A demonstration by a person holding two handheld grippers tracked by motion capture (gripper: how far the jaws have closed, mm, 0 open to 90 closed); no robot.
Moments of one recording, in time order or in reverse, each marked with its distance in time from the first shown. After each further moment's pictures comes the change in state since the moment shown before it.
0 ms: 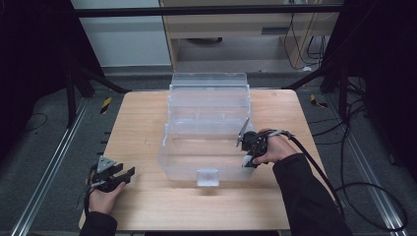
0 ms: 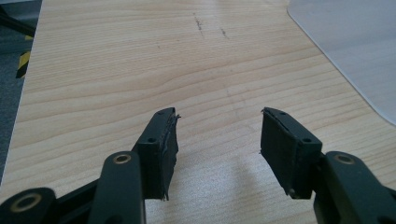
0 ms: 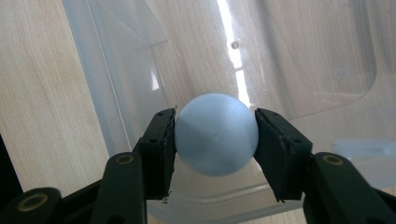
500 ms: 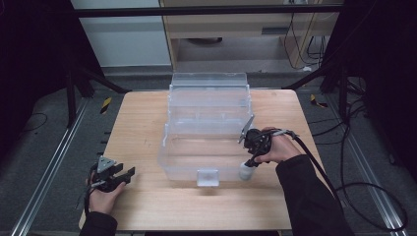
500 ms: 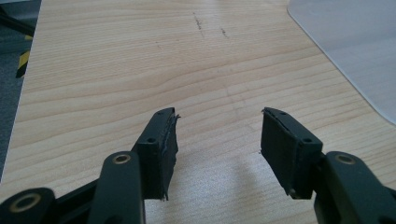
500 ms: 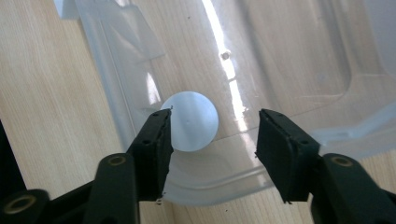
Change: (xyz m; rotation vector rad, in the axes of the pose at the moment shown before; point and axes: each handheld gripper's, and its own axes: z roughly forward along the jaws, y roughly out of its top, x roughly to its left) left arm -0.001 0.000 0.000 -0.003 0.001 -0.003; right arm 0.003 -0.005 -0.015 -0.065 -0.030 0.039
